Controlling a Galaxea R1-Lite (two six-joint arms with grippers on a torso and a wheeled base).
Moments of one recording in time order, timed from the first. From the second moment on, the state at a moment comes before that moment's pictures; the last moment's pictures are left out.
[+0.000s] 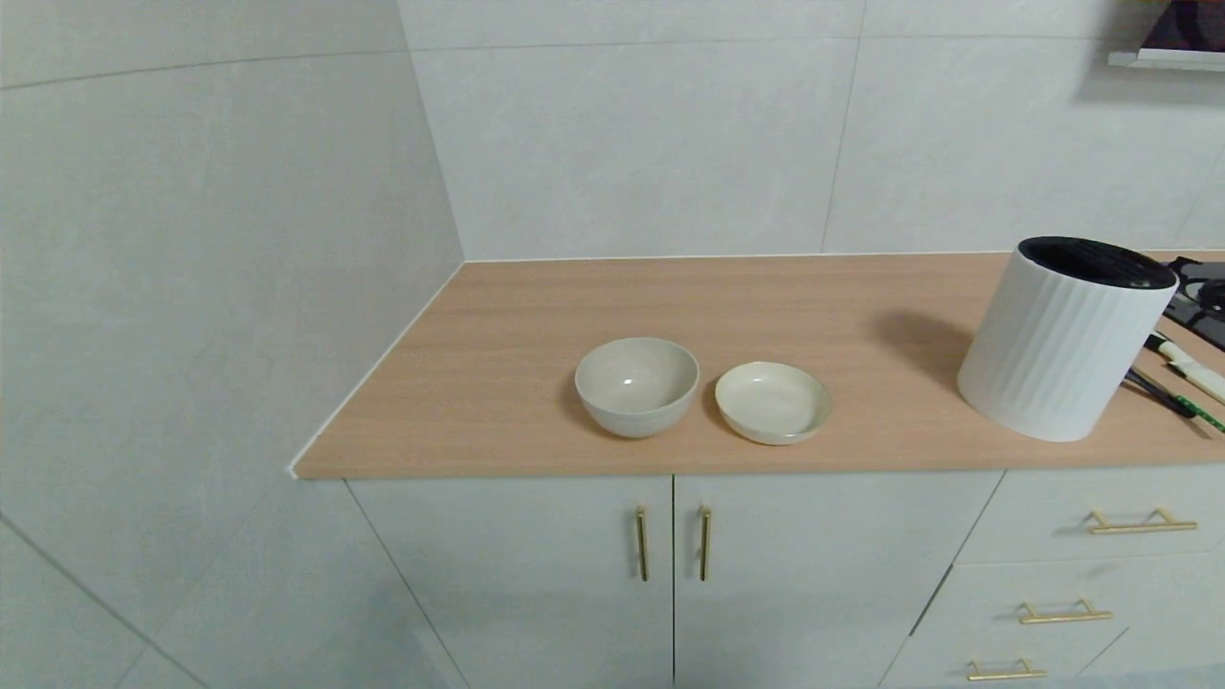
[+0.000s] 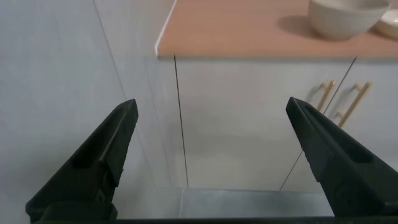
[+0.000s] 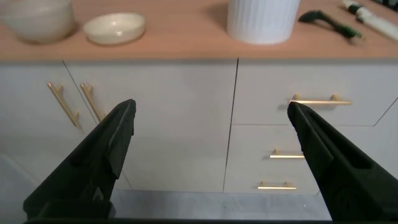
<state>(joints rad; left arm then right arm) 0.00 0.00 0.00 0.00 0.04 -0.01 0.00 0.00 0.00 0.00 0.03 0.01</state>
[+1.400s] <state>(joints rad) 0.00 0.00 0.00 0.00 0.04 -0.01 0.00 0.00 0.00 0.00 0.03 0.01</state>
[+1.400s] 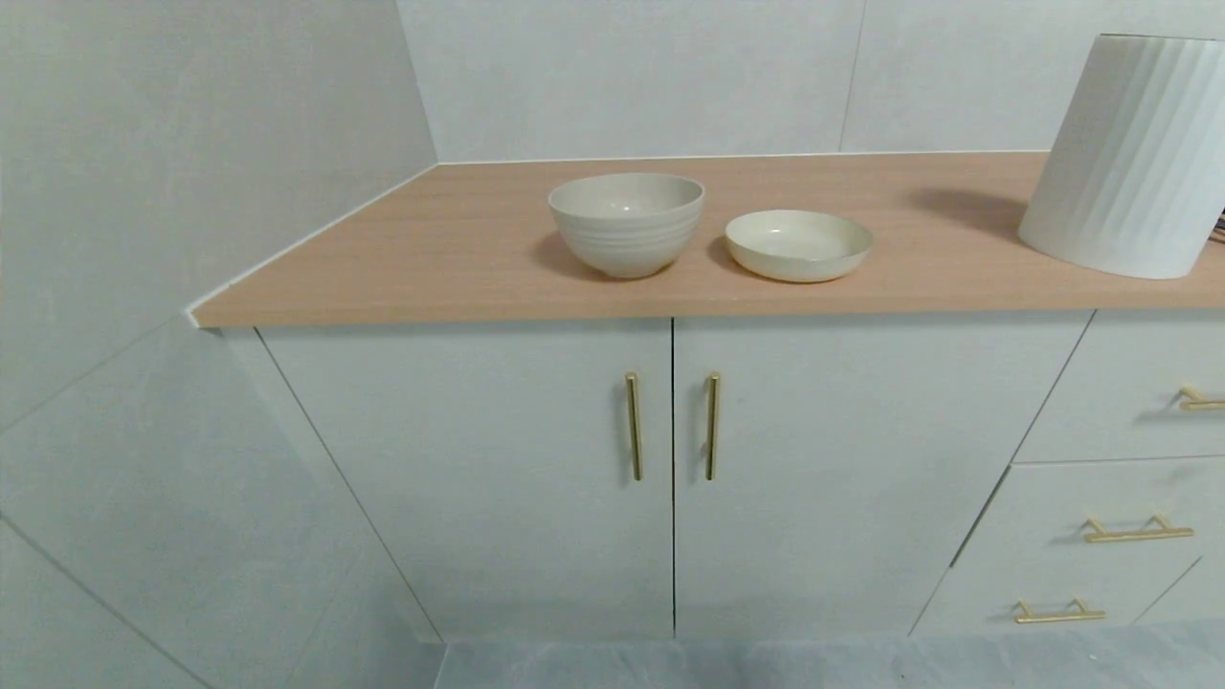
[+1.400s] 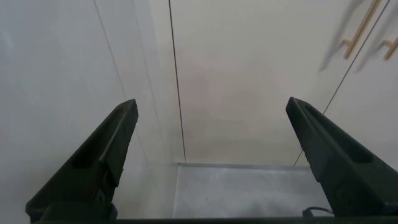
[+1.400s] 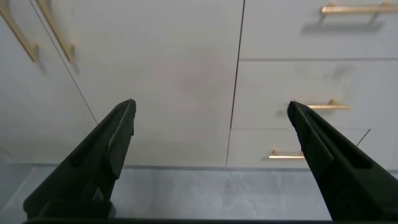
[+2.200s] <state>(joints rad) 0.00 0.00 0.00 0.00 0.04 -0.01 0.00 0.00 0.00 0.00 0.03 0.00</state>
